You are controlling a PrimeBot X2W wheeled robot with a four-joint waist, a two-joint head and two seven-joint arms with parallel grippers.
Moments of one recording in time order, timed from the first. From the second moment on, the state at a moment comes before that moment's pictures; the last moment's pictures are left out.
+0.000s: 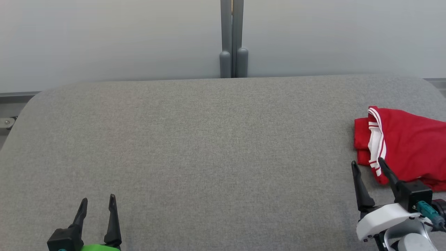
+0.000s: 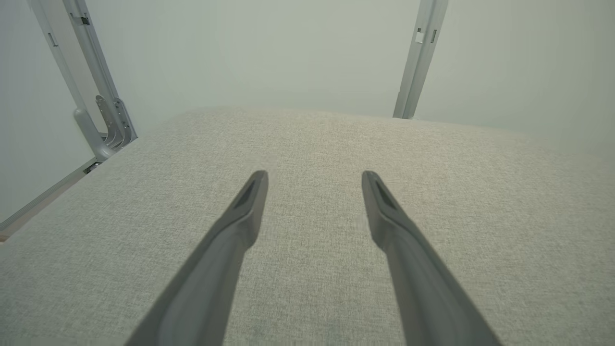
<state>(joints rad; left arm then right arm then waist) 0.06 0.09 0.02 0.26 -0.20 -0.08 -0.26 -0.04 -0.18 -0.02 0.25 0.14 0.13 -0.23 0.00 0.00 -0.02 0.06</state>
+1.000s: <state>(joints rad) 0.04 0.09 0.01 0.32 -0.23 -0.12 -0.26 0.01 -0.05 -0.15 0.26 -0.03 0.13 -0.26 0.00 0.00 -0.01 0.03</state>
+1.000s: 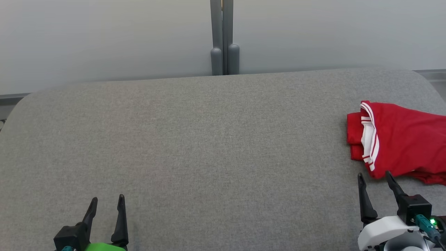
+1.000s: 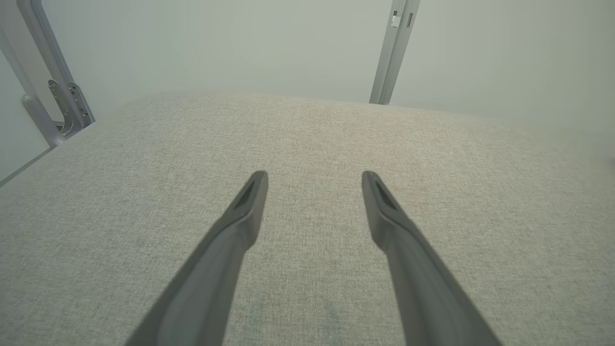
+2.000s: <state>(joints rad) 0.04 0.09 -0.01 0.32 -0.24 -0.13 -0.26 0.00 -0.05 -0.15 0.29 -0.06 0.13 -0.26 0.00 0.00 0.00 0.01</state>
